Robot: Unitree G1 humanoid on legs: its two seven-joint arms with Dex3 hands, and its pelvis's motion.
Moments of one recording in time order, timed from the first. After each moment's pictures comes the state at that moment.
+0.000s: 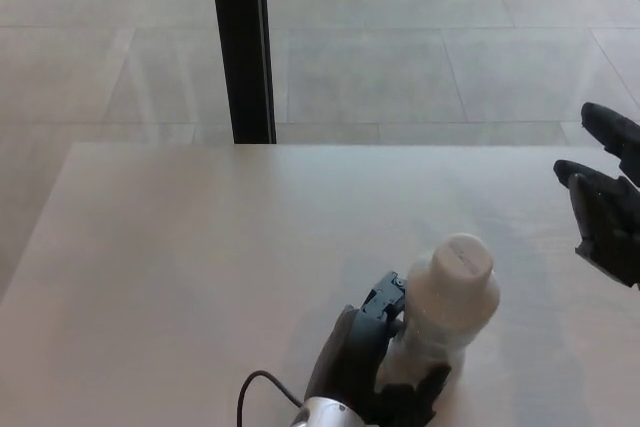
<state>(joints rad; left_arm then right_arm) -0.21 -0.06 -0.52 0.22 0.20 0.20 0.25 -0.21 -0.22 -0.17 -0.13 0.15 0.15 0.05</state>
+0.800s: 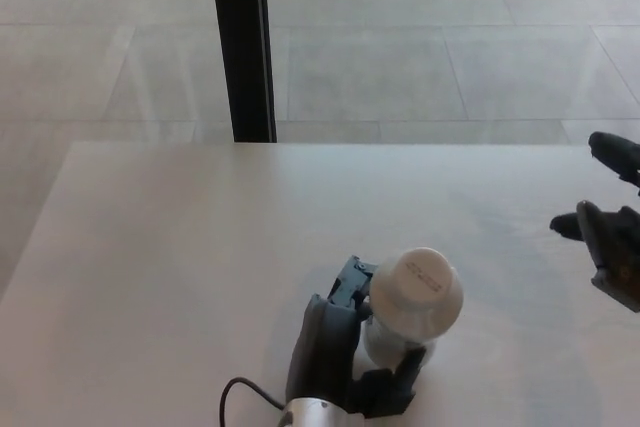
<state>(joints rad) -0.20 -0.06 -0.47 0.20 0.14 0.17 0.38 -0.09 -0.23 -0.19 -0.22 0.15 0.15 0.05</state>
